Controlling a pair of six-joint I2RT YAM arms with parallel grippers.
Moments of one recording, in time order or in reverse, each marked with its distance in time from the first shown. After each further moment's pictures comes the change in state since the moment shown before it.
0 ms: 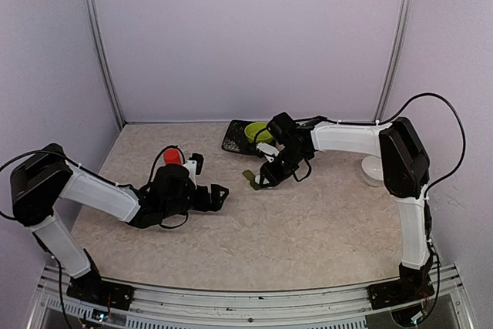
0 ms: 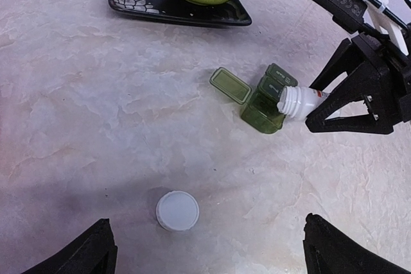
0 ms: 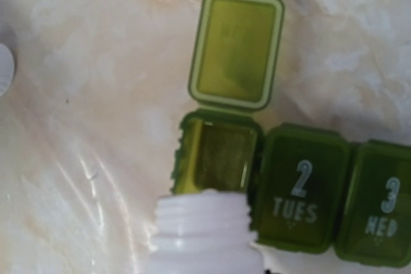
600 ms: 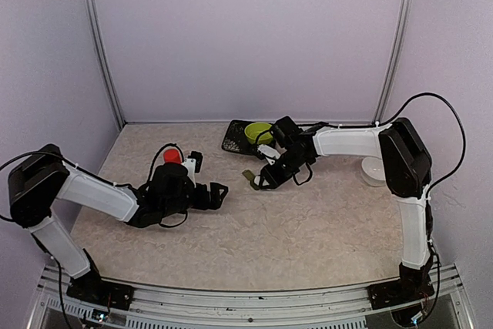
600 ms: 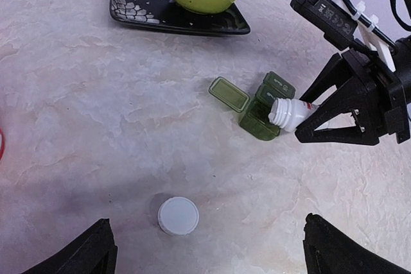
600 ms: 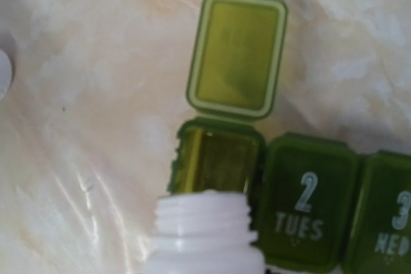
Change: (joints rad) left arm 0.000 -0.020 0.000 -0.001 -0.012 0.011; right arm -0.009 -0.016 -0.089 0.121 -0.031 0.003
